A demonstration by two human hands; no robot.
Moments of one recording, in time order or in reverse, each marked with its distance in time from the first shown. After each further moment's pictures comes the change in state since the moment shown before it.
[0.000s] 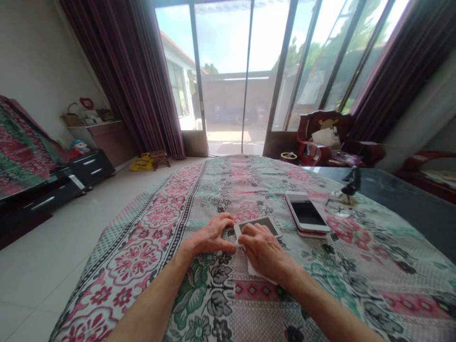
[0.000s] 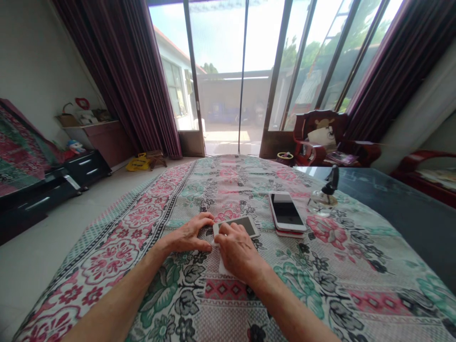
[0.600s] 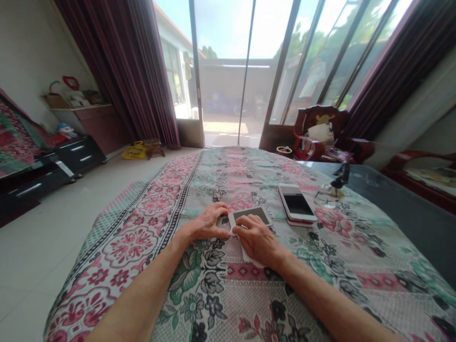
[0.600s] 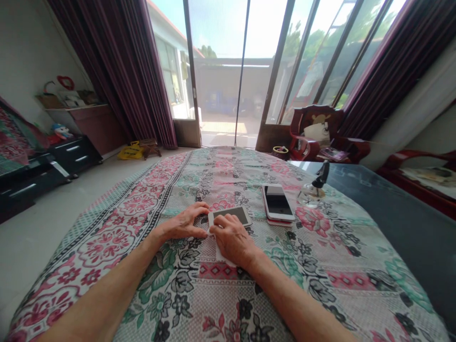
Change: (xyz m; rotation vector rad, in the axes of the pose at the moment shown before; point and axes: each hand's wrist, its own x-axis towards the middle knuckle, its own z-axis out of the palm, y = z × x) left_hand 0.000 0.005 0.001 0.038 0.028 0.018; right_hand -0.011 0.007 0.004 -0.008 0.025 -0.124
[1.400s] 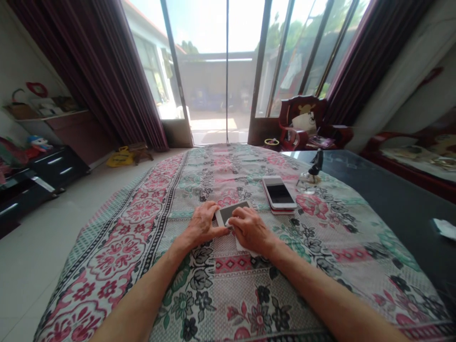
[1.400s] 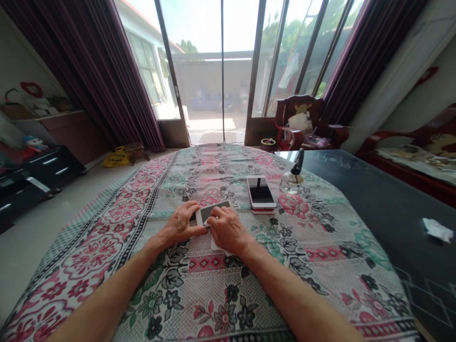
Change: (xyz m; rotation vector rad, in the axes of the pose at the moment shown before) left_hand 0.011 0.025 0.026 0.248 0.172 -0.045; right_hand -0.015 0.013 -0.003 -0.001 0.091 0.116
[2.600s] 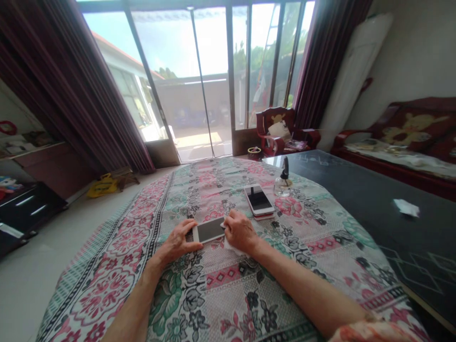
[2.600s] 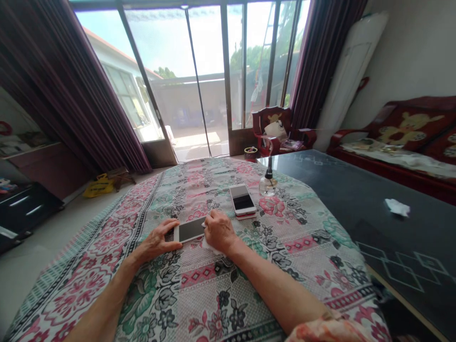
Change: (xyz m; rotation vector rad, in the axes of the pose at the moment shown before) left_hand -0.005 -0.039 -0.028 -0.104 -0.116 0.012; right_hand 0.006 0.015 0.007 -0.076 0.112 0.382
